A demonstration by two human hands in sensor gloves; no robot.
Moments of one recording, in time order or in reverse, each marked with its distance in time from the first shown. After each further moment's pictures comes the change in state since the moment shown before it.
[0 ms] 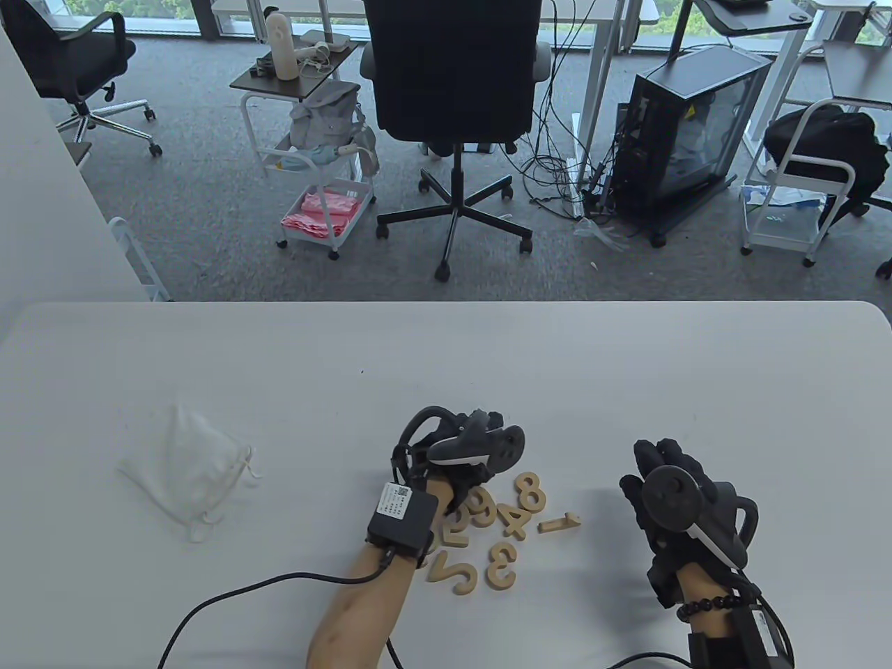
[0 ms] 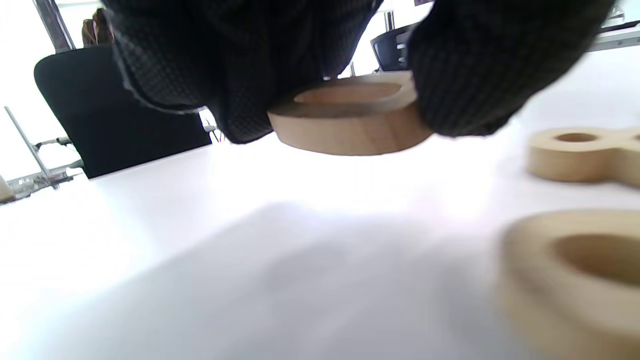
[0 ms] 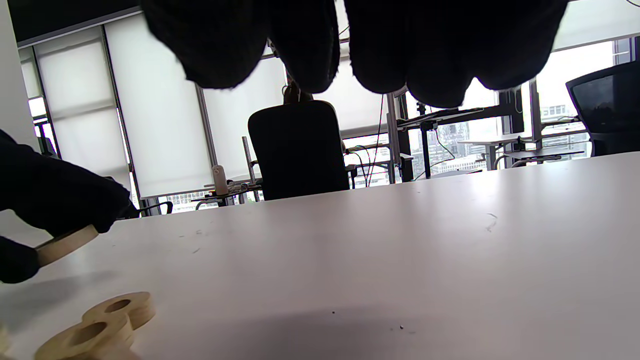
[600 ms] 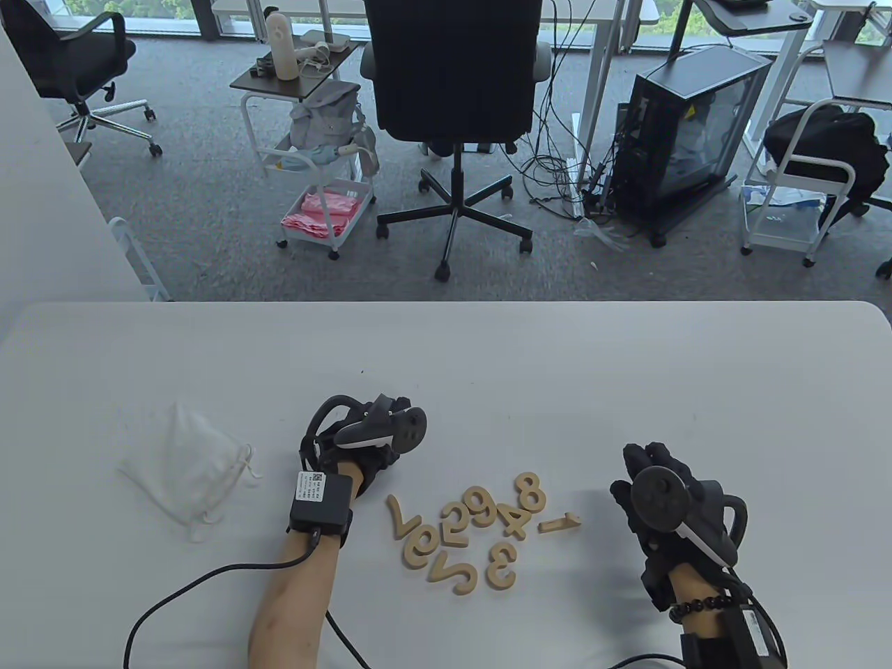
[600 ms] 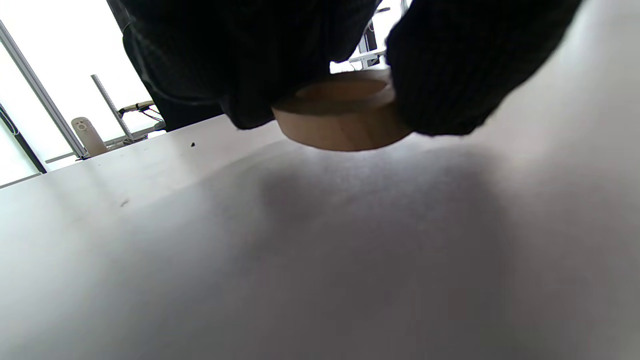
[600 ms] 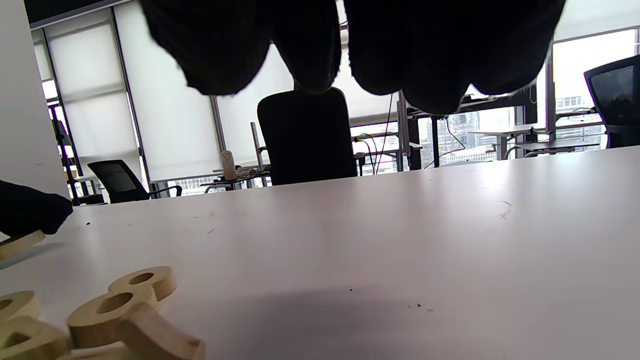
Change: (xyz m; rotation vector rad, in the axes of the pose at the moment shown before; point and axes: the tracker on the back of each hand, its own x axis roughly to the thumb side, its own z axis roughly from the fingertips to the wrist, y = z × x) left_hand -0.095 -0.054 0.032 -0.122 0.121 -0.018; right_hand 0.010 0.006 0.000 0.047 -0.025 0.017
